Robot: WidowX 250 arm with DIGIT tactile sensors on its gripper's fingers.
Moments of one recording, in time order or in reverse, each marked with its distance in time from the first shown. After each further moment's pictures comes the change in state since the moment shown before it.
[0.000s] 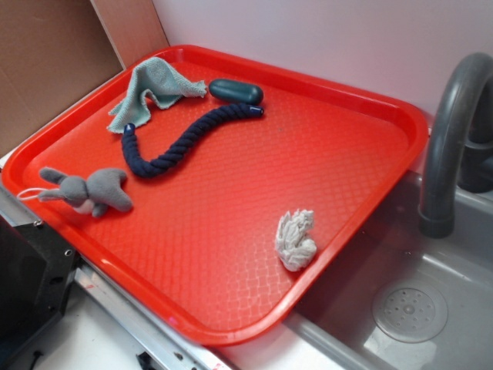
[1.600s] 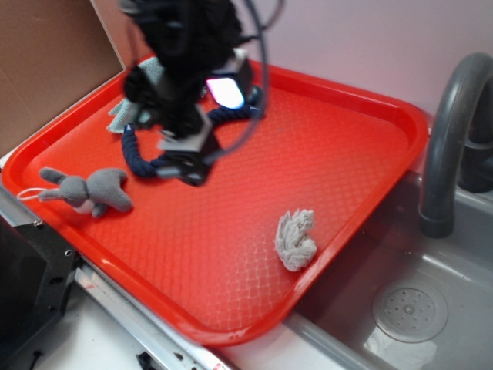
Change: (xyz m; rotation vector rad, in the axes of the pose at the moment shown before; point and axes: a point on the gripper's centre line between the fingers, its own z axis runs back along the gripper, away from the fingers) arm 0.081 -0.129 -0.138 -0.050 -0.029 -1.219
